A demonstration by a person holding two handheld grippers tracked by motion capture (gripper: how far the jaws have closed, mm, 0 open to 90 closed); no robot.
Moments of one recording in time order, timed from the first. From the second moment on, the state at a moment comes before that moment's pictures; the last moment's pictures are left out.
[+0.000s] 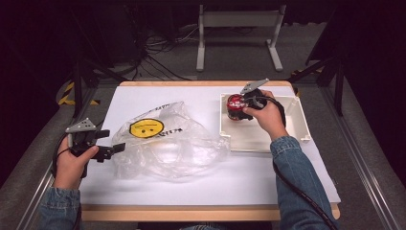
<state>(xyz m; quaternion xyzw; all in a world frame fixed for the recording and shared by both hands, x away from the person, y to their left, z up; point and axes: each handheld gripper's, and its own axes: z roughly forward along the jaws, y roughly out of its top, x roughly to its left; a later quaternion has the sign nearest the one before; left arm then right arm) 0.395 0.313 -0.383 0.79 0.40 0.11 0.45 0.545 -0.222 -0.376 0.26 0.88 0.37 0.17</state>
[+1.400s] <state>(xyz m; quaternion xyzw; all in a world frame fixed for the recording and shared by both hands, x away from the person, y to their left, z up) 0.396 0.313 -0.384 0.79 0.40 0.10 0.44 0.541 -0.212 -0.414 0.23 0.89 0.37 0.13</state>
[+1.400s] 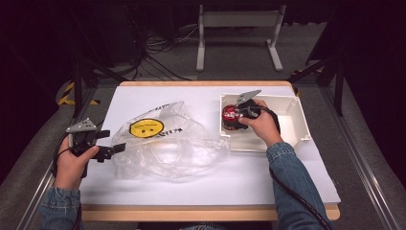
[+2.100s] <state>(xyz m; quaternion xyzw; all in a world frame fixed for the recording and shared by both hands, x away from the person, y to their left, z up) 0.394 0.307 -0.384 0.80 0.39 0.10 0.45 0.534 -0.220 -0.401 0.28 0.87 0.39 0.12</state>
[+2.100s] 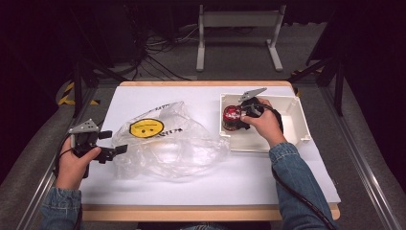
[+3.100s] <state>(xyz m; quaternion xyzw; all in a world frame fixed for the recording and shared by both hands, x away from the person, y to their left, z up) 0.382 0.292 -0.383 0.81 0.33 0.09 0.47 0.437 -0.276 -0.333 0.26 0.84 0.46 0.14</state>
